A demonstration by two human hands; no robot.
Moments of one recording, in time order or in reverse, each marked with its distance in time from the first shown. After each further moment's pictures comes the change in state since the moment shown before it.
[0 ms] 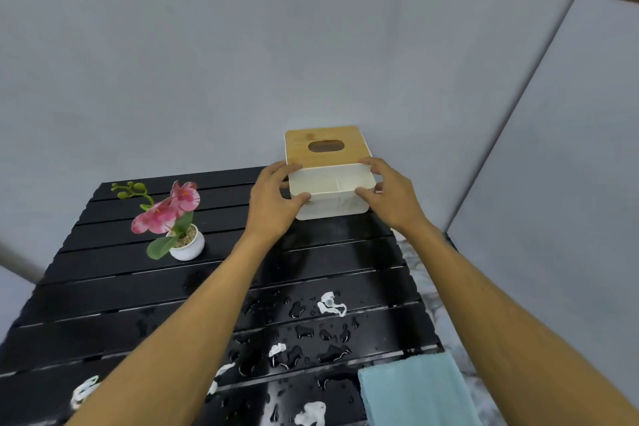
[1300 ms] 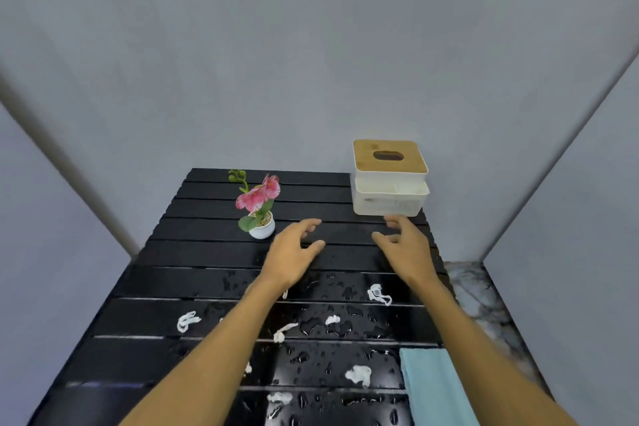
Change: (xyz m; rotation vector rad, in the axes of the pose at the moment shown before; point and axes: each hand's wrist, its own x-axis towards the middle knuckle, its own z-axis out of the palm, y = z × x) left_hand -0.097 -0.034 -0.064 0.042 -0.123 -0.184; right_hand -0.078 -0.048 0.047 0.079 -0.050 0.177
